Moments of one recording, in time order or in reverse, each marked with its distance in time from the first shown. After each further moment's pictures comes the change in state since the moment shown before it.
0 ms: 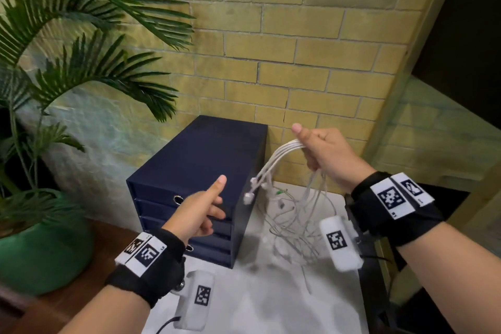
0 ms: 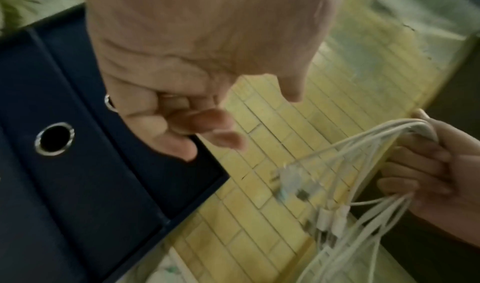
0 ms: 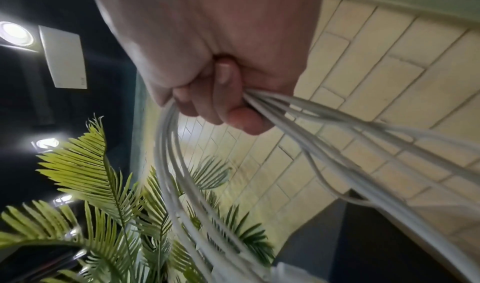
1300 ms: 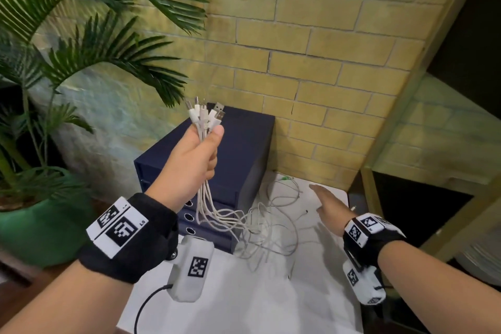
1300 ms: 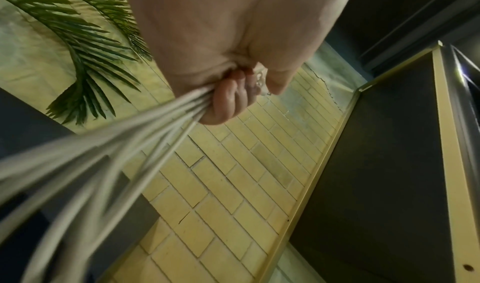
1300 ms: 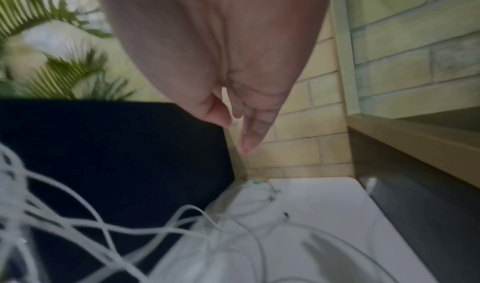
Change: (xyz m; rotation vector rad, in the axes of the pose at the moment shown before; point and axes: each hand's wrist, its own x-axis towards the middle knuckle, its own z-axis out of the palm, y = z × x) left_hand -0.032 0.048 -0.012 -0.201 -0.033 0.579; right_hand -0.033 0.169 -0.006 -0.697 -0.352 0.396
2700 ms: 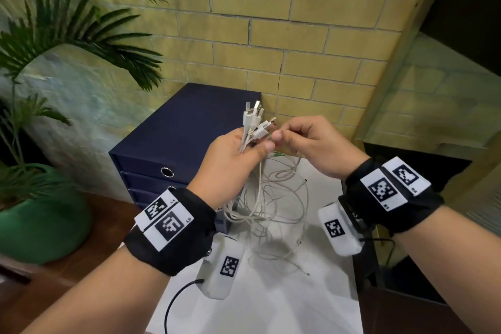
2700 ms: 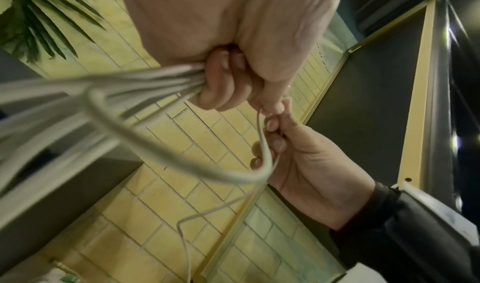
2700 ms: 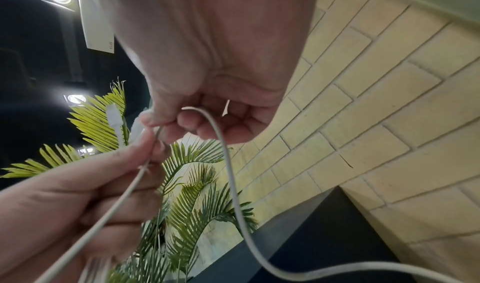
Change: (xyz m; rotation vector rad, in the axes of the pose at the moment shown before) left_hand 0.002 -0.026 0.067 0.306 -0.188 0.094; right_hand -0.052 -0.116 -0.078 0.543 0.193 -0.584
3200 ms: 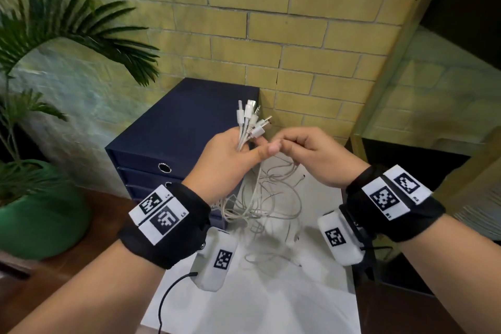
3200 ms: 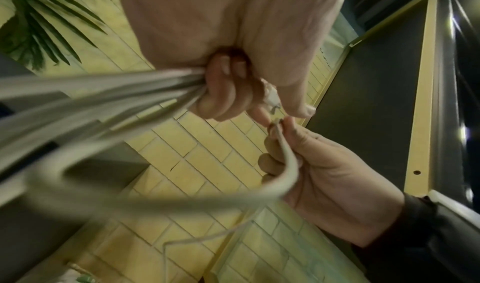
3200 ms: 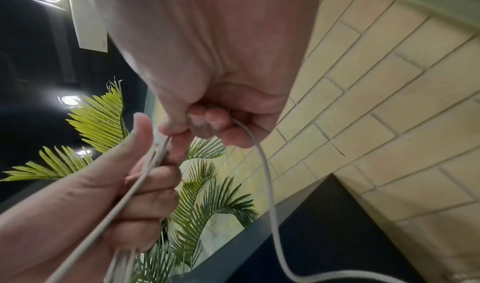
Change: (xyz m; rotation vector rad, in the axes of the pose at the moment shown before) left_hand 0.000 -0.005 -0.002 0.088 -0.013 -0.062; right_hand -0.016 0.001 0.005 -0.085 -0.106 0.051
